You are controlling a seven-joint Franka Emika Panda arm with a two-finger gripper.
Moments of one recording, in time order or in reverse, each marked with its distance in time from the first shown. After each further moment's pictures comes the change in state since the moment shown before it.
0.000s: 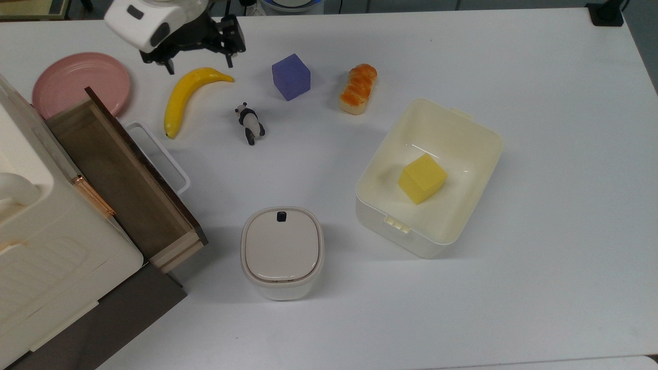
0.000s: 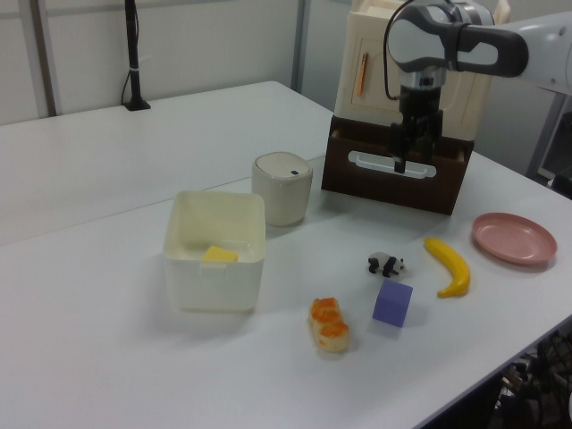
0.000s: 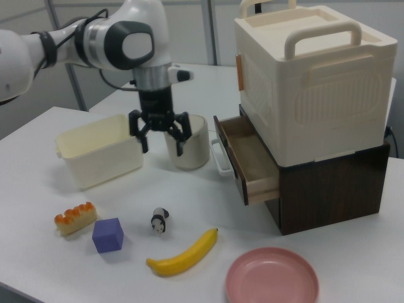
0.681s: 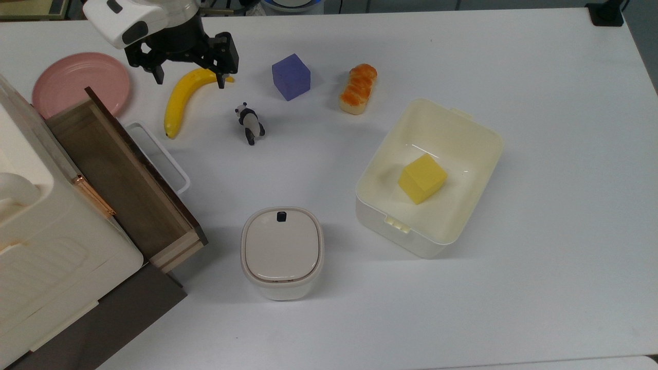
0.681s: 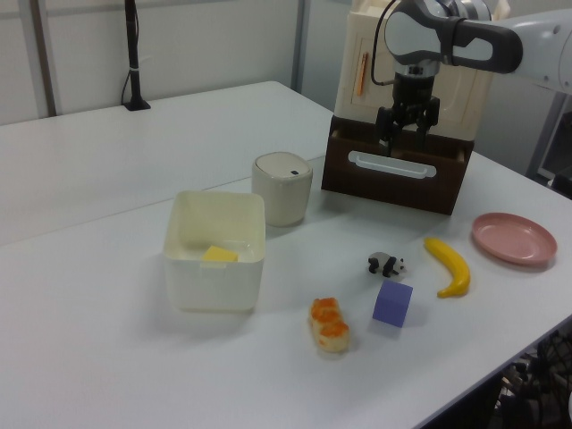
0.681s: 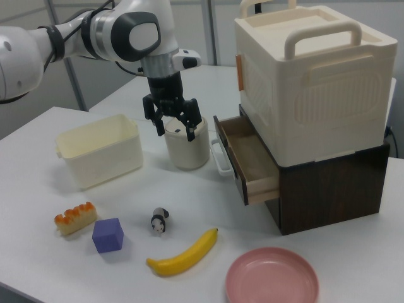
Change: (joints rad) arm -0.008 0.058 0.007 0.107 0.000 0.062 0.217
